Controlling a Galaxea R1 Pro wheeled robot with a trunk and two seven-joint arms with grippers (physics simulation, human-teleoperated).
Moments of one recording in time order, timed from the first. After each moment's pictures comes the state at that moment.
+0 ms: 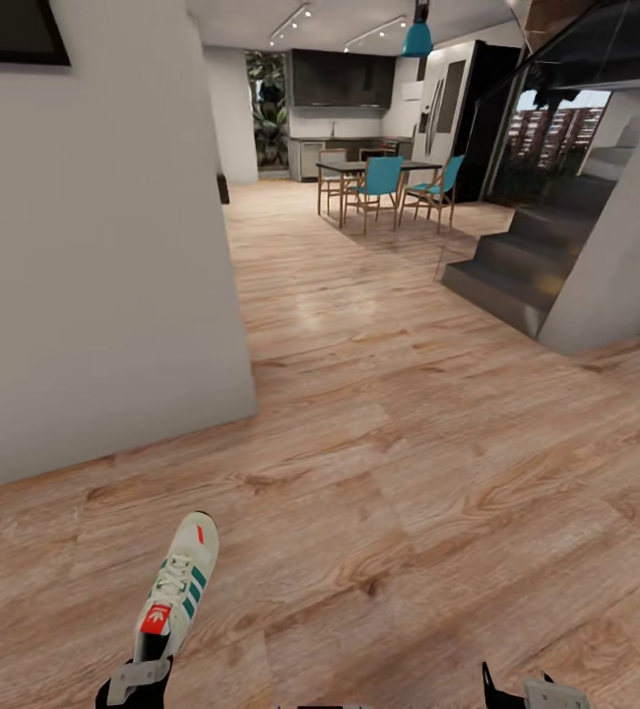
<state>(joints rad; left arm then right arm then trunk) -0.29 0.12 0.16 -0.26 0.10 -0.56 -0.27 -0.17 -0.16 0.19 -0.45 -0.25 -0.57 -0.19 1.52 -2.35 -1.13</state>
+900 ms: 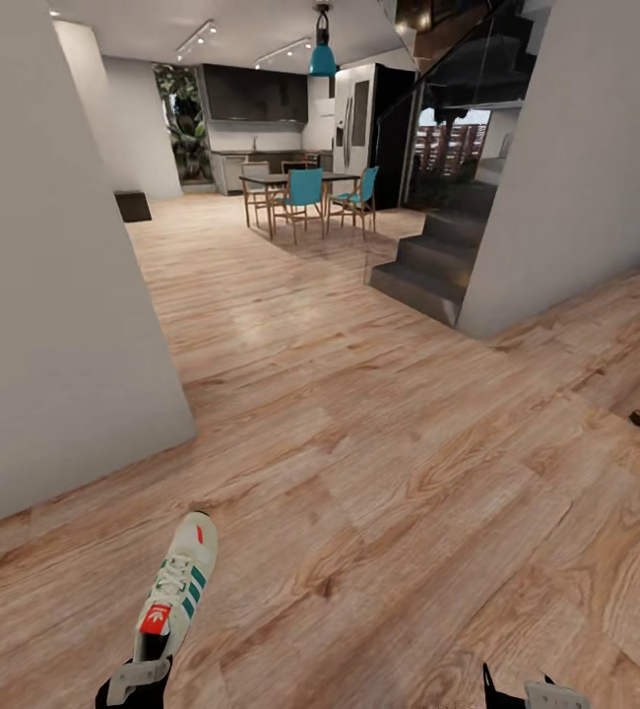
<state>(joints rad) -0.29 0.12 0.16 -0.26 0.10 -0.56 -0.27 -0.17 -0.16 0.19 -0.45 -0.25 -0.57 -0.19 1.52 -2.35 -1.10</state>
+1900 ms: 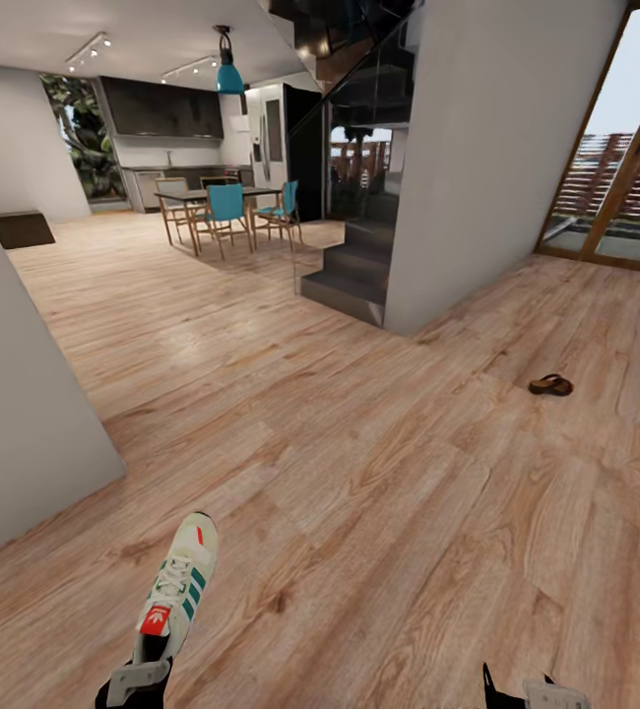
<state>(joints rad) -0.29 0.12 0.16 -0.25 0.10 -0.56 -0.27 -0.17 -0.16 0.19 -0.45 -0.25 -0.57 -0.19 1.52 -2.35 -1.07</state>
